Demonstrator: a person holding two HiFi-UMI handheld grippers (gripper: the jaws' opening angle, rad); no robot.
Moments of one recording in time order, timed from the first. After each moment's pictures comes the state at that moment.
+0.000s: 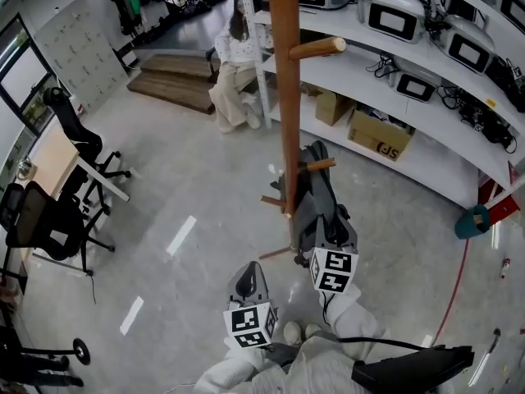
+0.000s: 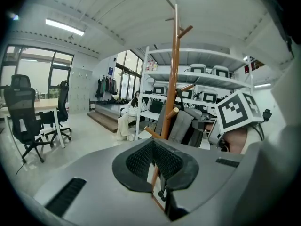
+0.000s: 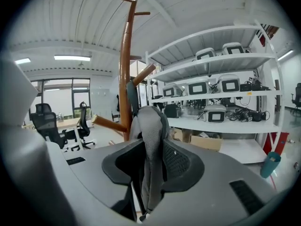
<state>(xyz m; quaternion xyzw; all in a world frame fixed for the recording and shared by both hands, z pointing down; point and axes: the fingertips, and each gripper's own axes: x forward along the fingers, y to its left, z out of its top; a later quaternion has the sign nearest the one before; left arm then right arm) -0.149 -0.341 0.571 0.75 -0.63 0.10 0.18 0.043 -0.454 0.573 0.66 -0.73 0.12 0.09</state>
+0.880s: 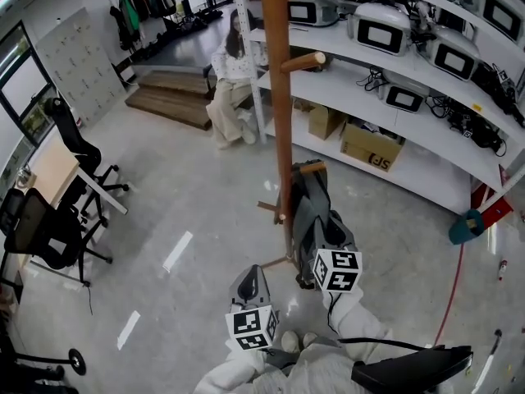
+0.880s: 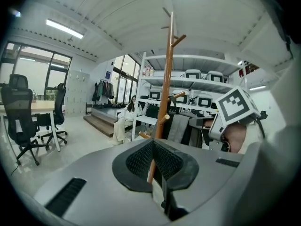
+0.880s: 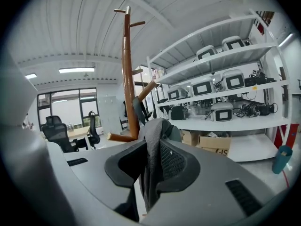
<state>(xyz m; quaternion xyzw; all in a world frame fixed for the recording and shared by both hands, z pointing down) -0.135 -0.329 0.552 0.76 -0.62 0.07 0.16 0.043 -0.441 0.542 0.62 -0.77 0.14 0.05</state>
